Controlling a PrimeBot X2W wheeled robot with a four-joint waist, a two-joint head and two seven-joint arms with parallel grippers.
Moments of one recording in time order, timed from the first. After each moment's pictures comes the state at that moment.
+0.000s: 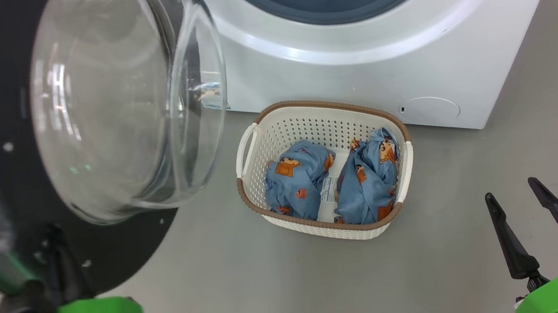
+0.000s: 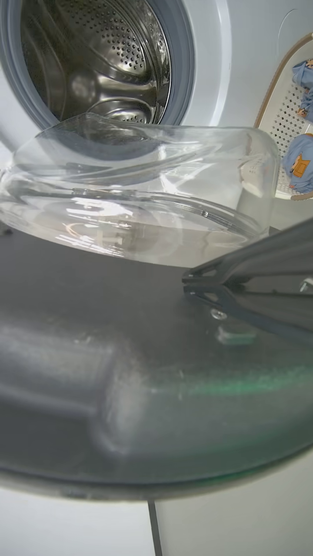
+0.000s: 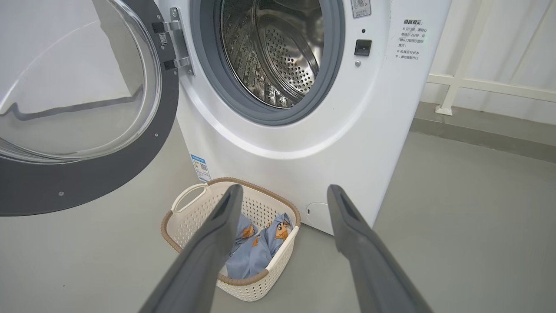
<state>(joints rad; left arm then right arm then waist) -0.20 0.21 -0.29 0.13 -0.47 0.40 -0.25 0.05 -0.08 -0.10 -0.08 0.04 0.13 -0.16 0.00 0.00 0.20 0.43</state>
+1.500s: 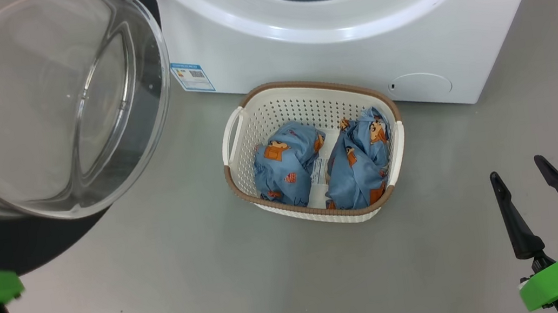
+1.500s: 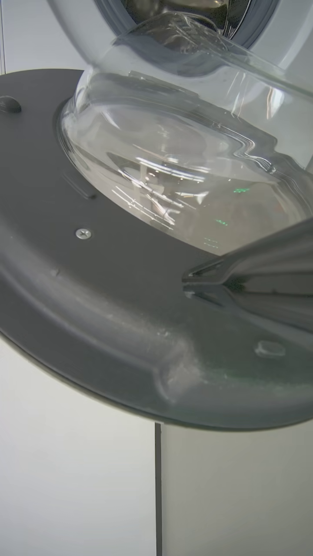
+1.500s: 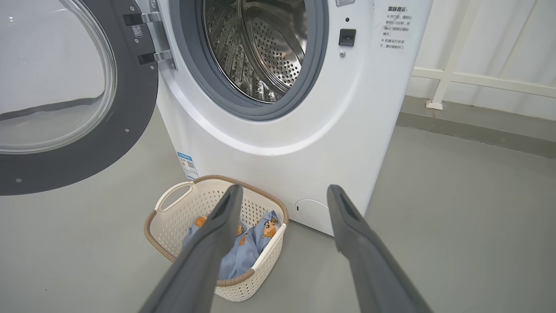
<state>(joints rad) -0.46 0.05 0.39 0.38 -0.19 0.00 -0.25 0.00 -0.11 -0.10 -0.09 0.05 0.13 -0.14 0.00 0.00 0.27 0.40</state>
